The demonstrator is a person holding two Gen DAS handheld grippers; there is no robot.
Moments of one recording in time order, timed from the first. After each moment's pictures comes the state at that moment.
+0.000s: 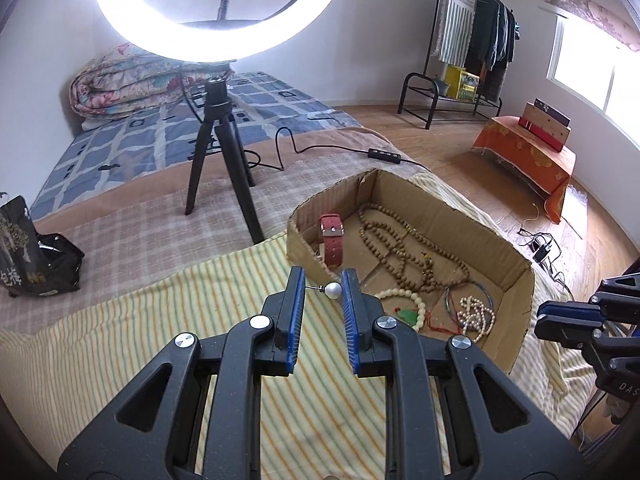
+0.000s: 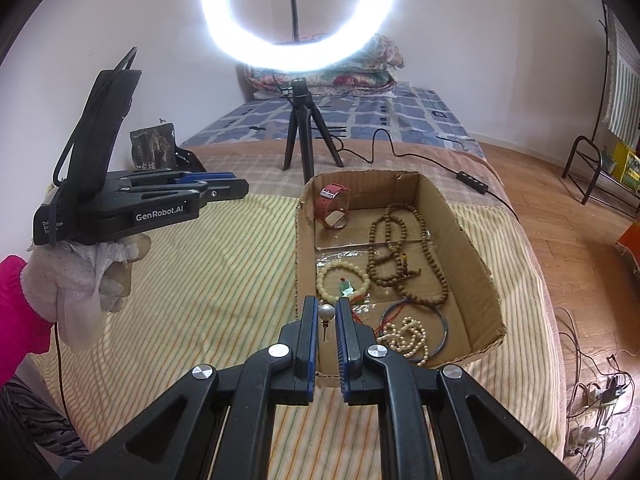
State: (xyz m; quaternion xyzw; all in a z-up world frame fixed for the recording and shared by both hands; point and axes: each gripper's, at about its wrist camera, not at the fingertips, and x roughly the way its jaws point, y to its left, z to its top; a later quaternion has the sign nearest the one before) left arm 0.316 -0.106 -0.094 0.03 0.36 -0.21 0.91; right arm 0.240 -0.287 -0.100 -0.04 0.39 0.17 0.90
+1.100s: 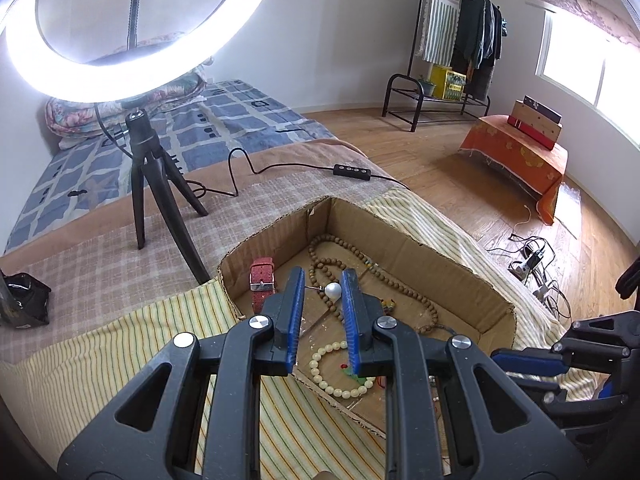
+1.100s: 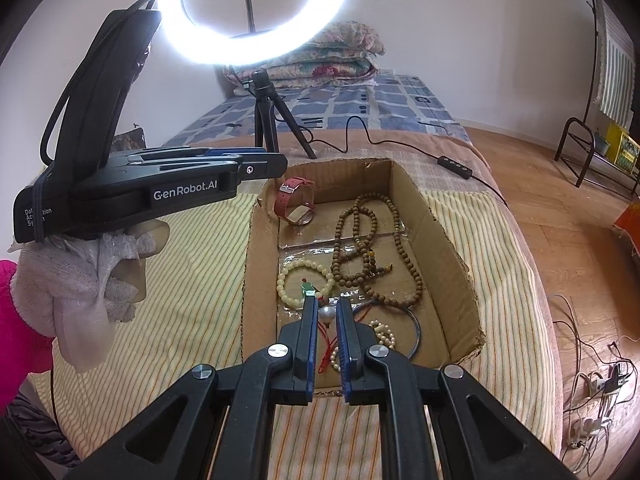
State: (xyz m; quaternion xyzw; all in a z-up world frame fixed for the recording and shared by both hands) left arm 0.340 -0.177 -0.087 0.05 0.35 -0.23 0.91; right arm 0.263 -0.313 -0.112 -0.02 0.41 0.15 0.90
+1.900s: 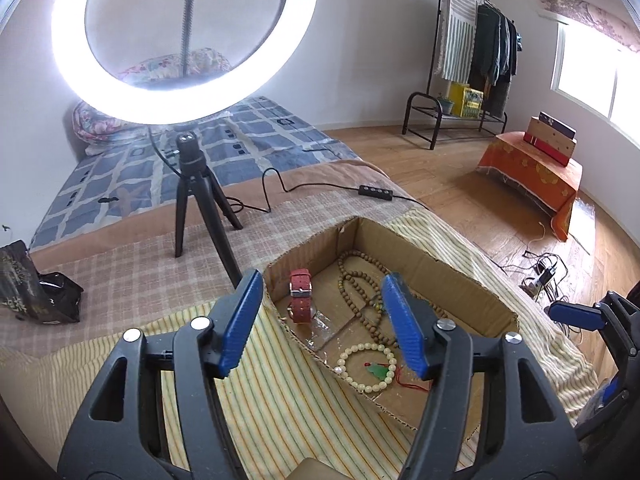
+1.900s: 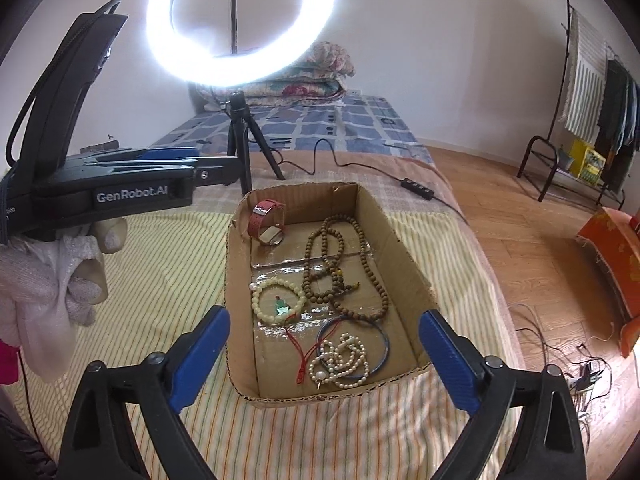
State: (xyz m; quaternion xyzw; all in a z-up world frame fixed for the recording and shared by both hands) left arm 0.323 -0.147 -0.060 0.03 0.32 -0.19 0.93; right arm 0.249 -0.302 -0.092 -0.05 0.37 0.07 0.92
